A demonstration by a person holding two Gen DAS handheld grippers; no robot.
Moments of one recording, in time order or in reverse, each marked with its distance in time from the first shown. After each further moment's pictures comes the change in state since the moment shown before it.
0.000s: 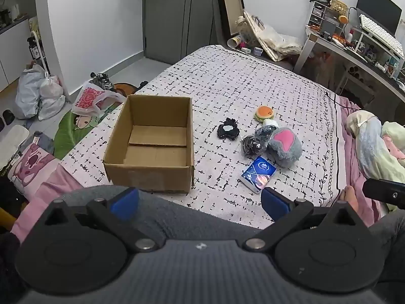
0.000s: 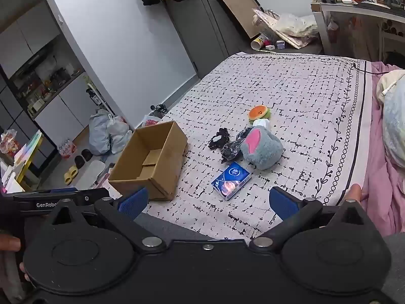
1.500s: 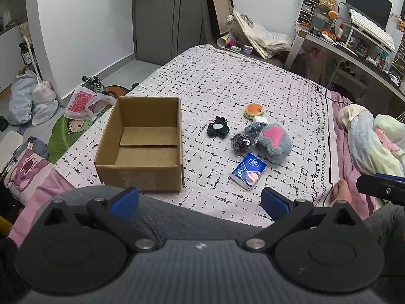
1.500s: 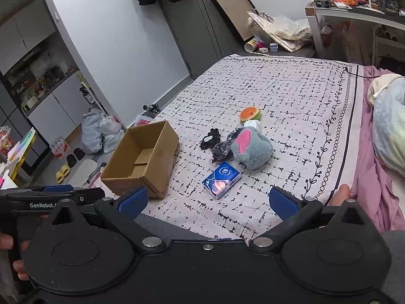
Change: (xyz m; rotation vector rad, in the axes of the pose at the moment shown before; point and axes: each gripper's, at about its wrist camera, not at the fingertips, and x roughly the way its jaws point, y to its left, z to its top) left arm -0.005 -0.013 -0.002 0.034 0.007 -0.019; right arm -0.010 0.001 0.000 -0.015 -0.002 -0.045
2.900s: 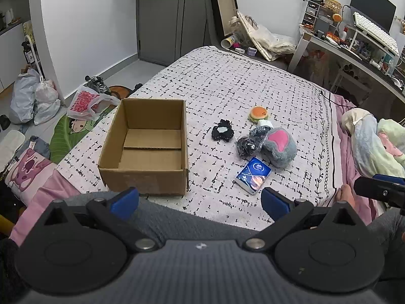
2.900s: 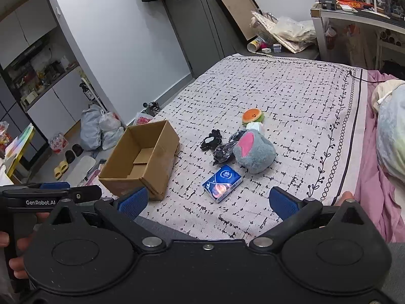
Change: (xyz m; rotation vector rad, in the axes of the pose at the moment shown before) left arm 0.008 0.009 0.005 -0.013 -0.004 0.006; right arm 0.011 0.003 0.007 -0.024 0.004 -0.006
